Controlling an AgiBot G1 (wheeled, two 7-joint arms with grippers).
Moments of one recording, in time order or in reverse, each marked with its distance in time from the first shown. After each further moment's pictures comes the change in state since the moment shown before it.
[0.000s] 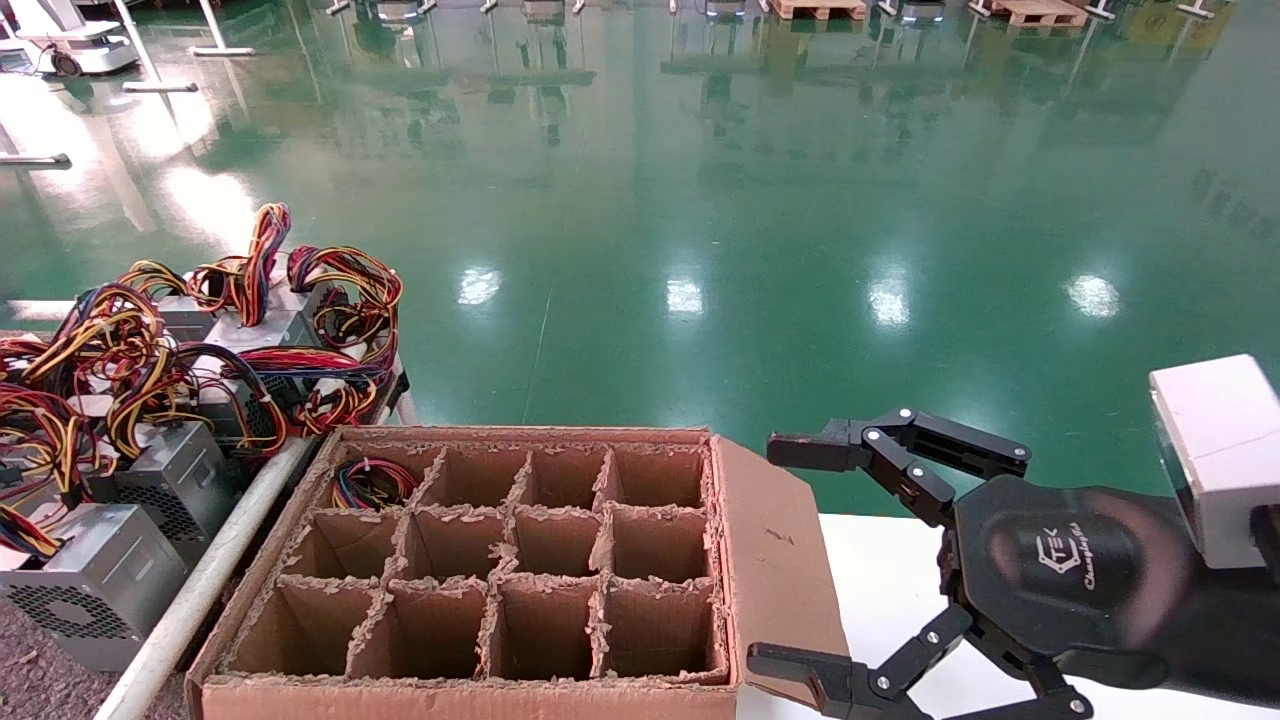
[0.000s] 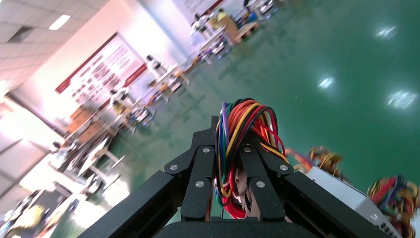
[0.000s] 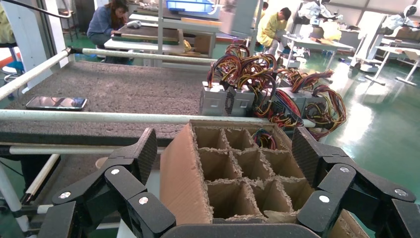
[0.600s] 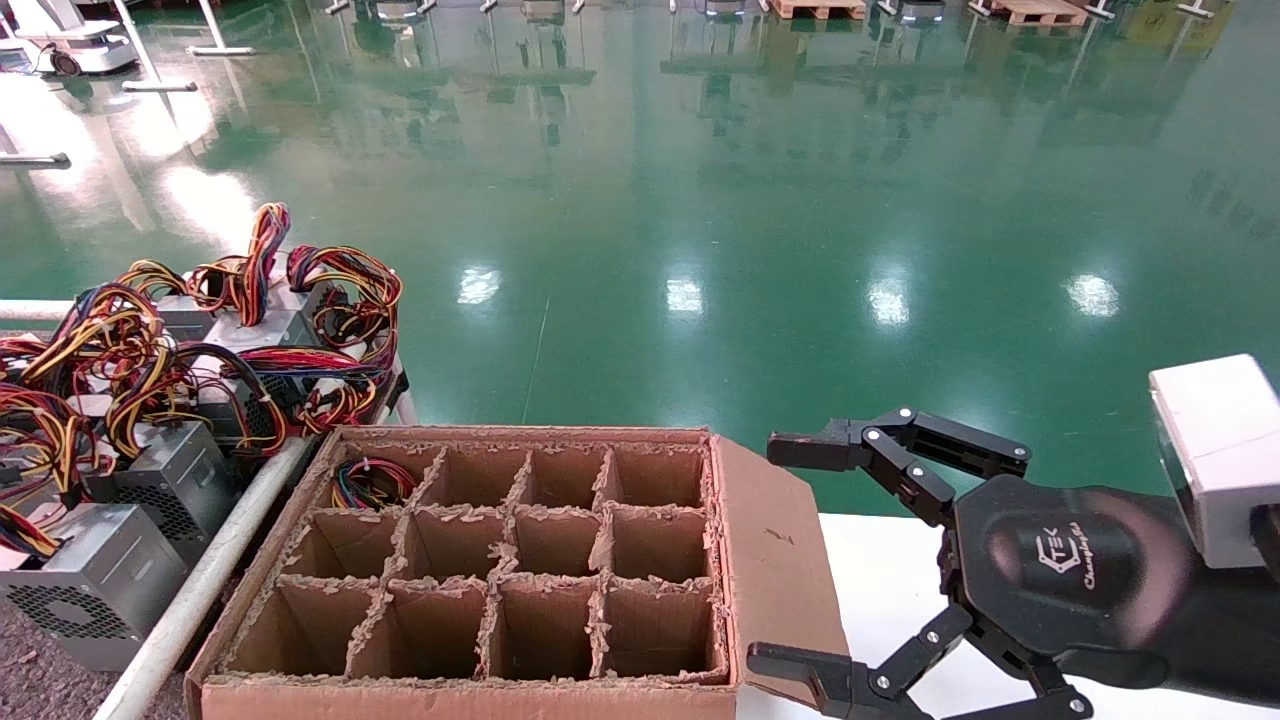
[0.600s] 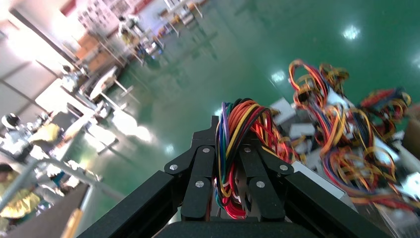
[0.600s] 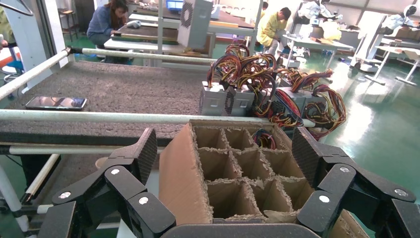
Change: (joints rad) left arm 0.094 -0.296 0.041 -0.095 -0.060 0.065 -0.131; right arm 0.000 0.000 0.000 0.000 0.000 0.000 0.000
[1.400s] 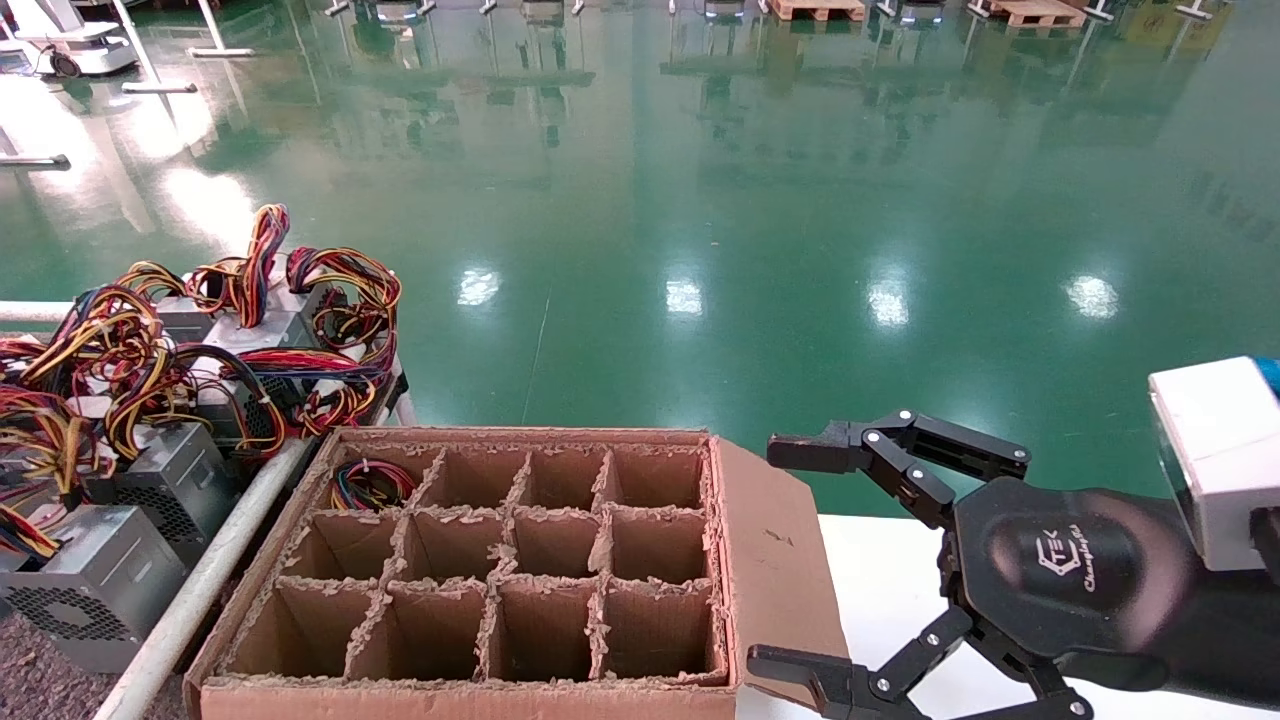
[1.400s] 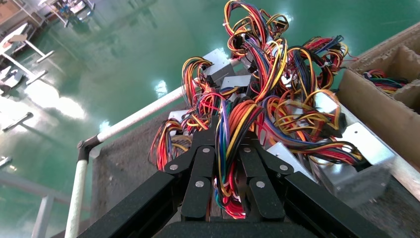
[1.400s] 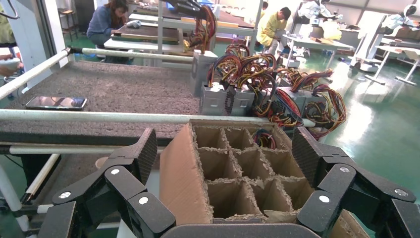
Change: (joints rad) left arm 0.233 0.024 0.373 0.250 -0.438 -0.167 0.270; right arm 0.000 0.000 0.000 0.000 0.000 0.000 0.000
